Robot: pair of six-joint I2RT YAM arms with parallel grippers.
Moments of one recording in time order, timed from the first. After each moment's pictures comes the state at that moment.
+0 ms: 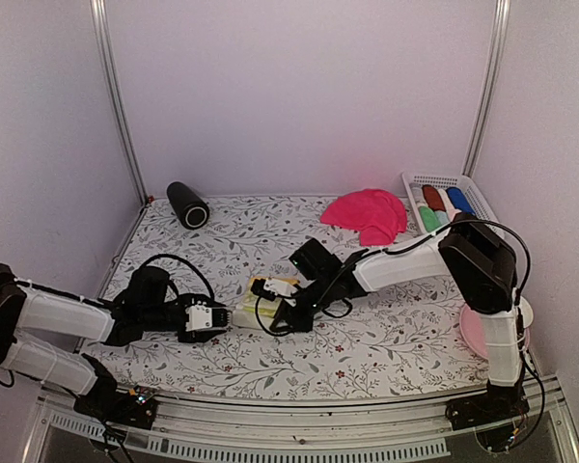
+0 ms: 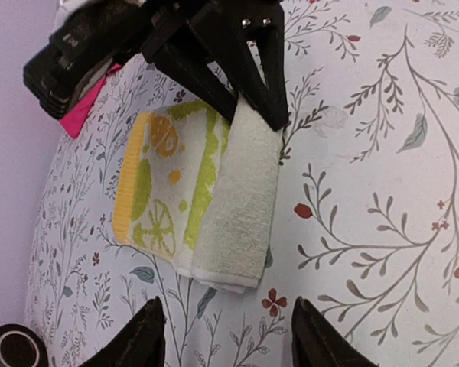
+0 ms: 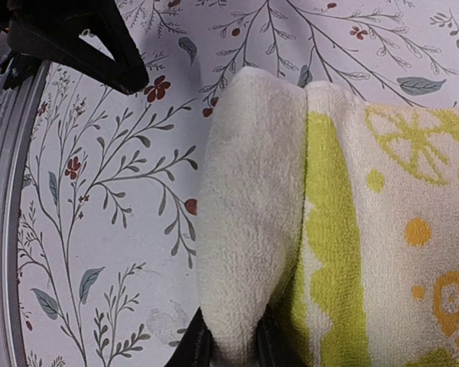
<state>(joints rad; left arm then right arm) -0.58 1.27 0.27 0.36 0.38 0.97 0.95 2.14 1.36 -0.15 -0.47 -0.27</state>
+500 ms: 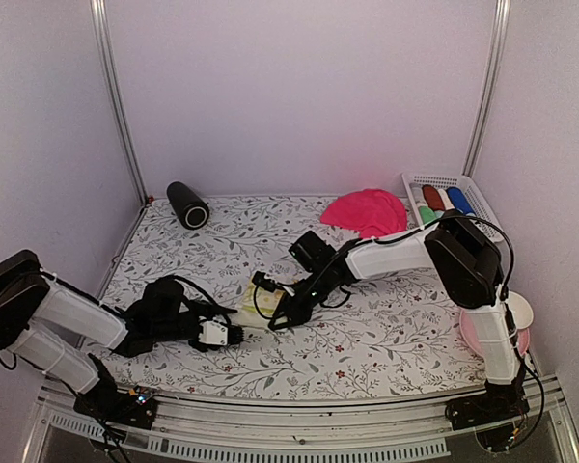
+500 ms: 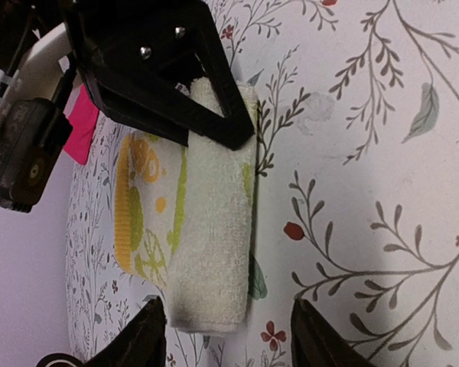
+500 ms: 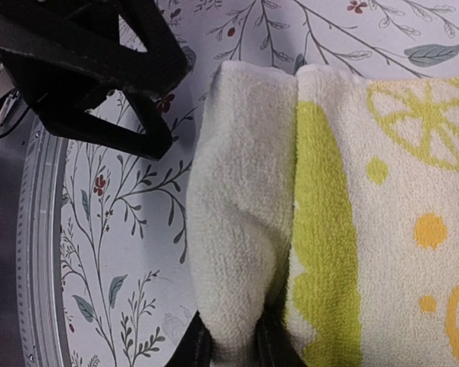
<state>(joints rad) -0.73 1.41 0.24 0.61 0.19 1.10 0.88 2.25 1.54 -0.33 -0.70 -0.18</state>
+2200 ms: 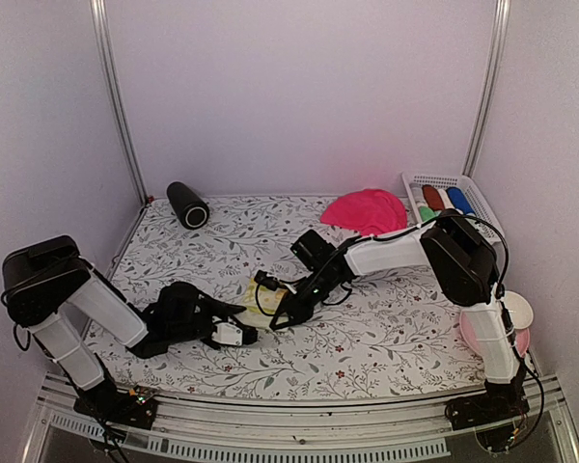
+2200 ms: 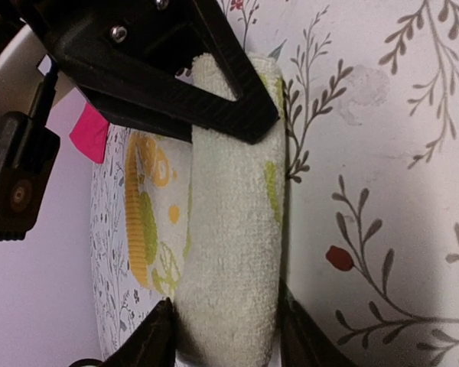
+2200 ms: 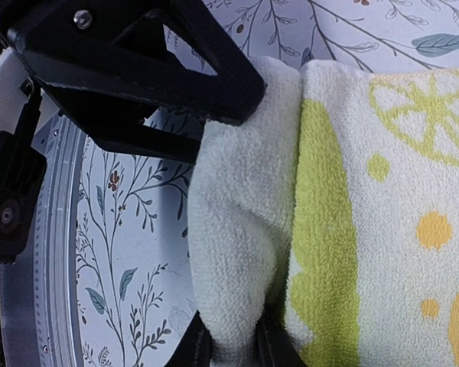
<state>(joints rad) -0.79 1.64 0.29 0.83 0.04 1.18 0.86 2.29 1.58 -0.39 -0.79 -0.19</state>
